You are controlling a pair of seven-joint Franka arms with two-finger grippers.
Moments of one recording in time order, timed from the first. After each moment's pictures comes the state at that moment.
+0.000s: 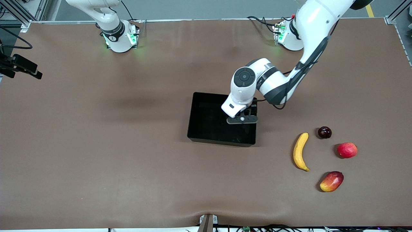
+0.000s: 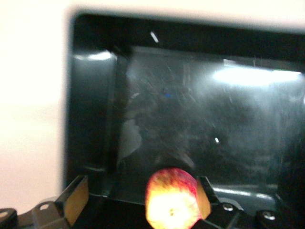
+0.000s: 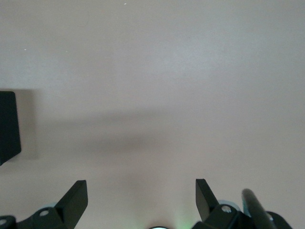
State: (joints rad) left arm -0.08 0.55 -0.64 -1.76 0.48 2.11 -0.94; right arm 0.00 -0.09 -0.09 -1.62 0.03 1.49 -0.01
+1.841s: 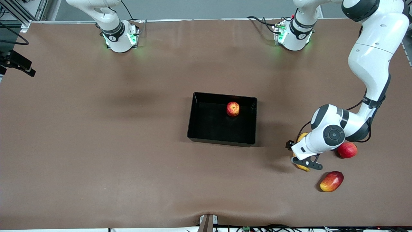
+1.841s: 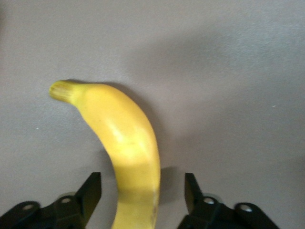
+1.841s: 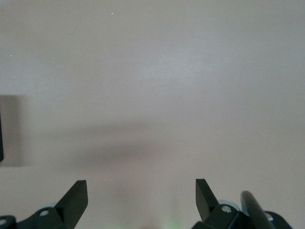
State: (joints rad) left arm 0.32 0.82 -0.55 -1.60 0.56 2.23 -0.16; right arm 0.00 -0.12 -0.09 -1.63 -0.02 1.51 -0.01
